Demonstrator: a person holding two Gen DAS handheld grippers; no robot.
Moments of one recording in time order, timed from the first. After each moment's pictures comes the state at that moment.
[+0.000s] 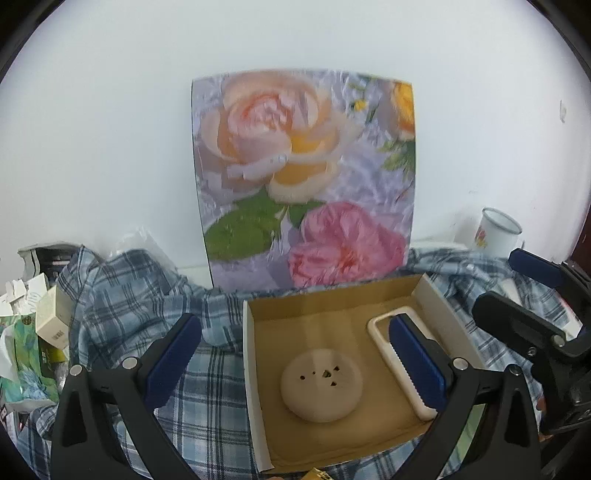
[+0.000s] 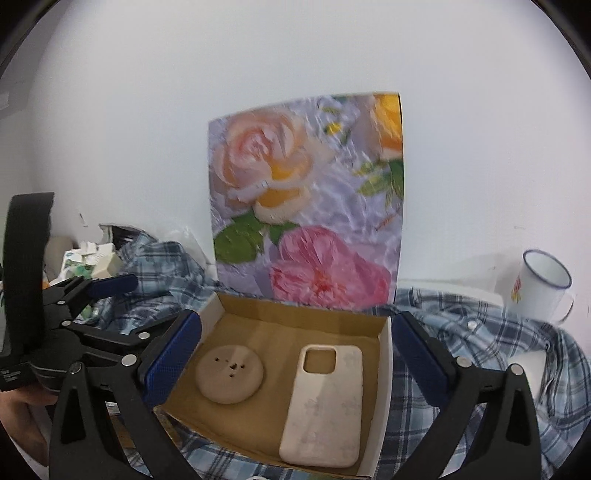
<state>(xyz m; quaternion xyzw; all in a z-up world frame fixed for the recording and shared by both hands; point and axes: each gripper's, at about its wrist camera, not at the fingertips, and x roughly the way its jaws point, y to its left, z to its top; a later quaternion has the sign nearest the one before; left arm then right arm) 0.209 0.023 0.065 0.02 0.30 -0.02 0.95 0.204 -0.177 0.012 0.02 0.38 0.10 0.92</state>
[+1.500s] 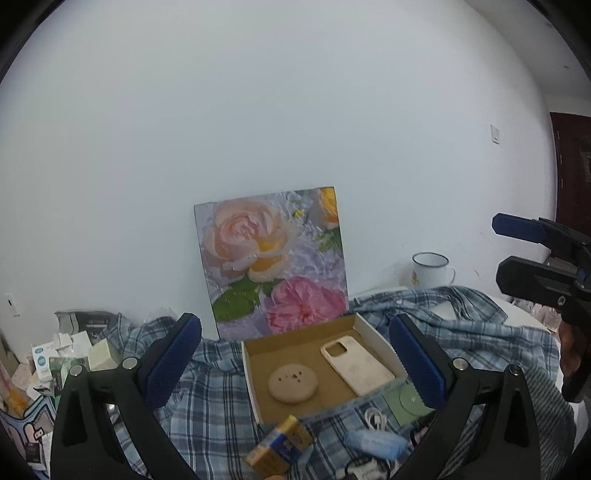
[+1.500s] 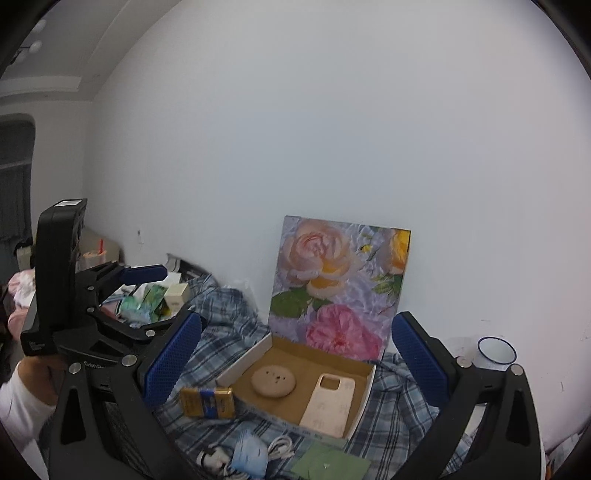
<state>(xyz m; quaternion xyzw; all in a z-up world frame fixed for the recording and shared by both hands) 0.043 -0.003 0.146 0.07 0.16 -0.07 0.98 0.075 -0.180 0.157 -0.04 0.25 0.18 0.95</state>
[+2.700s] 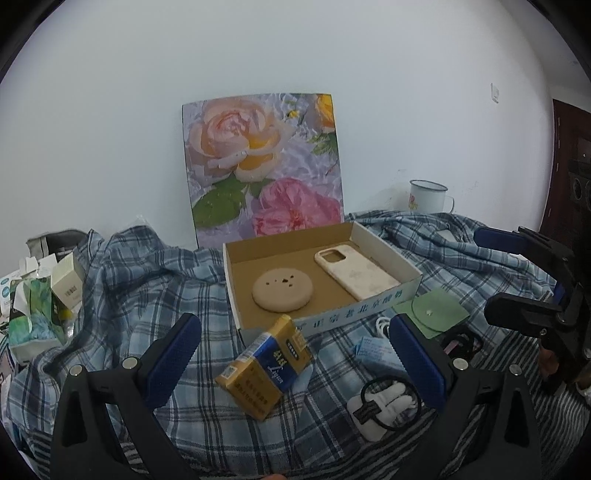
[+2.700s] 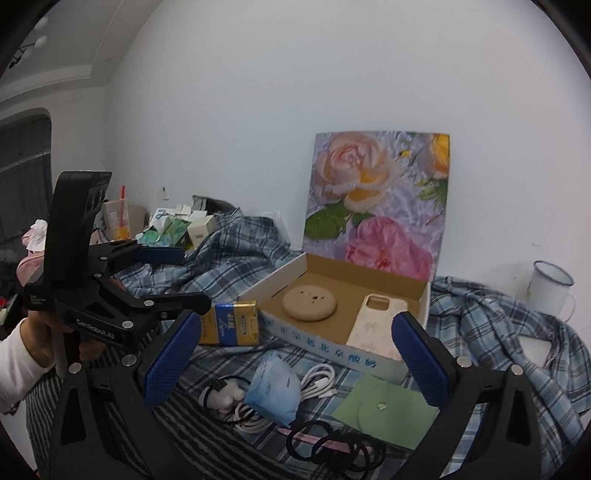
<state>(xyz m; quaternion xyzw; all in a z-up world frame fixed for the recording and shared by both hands) 0.053 0.015 0.030 0.05 0.25 -0.09 0.96 0.057 -0.176 0.033 -0.01 0.33 0.24 0.91</state>
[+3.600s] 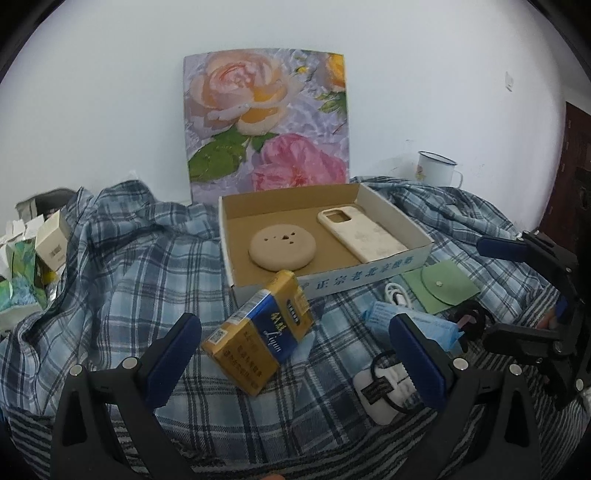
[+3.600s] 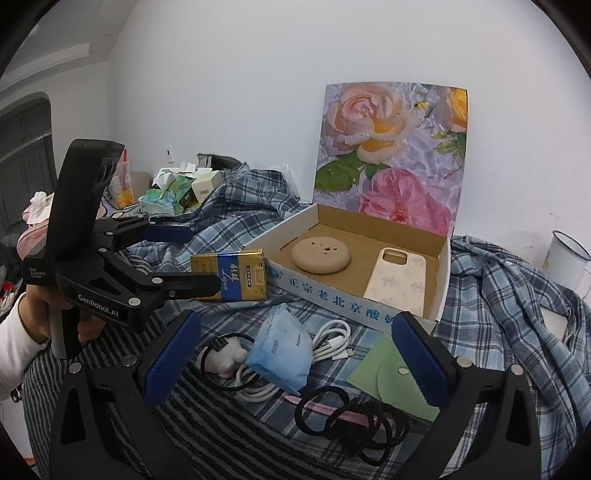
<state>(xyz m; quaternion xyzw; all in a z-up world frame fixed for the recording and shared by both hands) 0.069 0.021 0.001 0.03 0.32 -0.09 0.94 0.060 -0.165 0.003 -0.03 0.40 0.25 0.88</state>
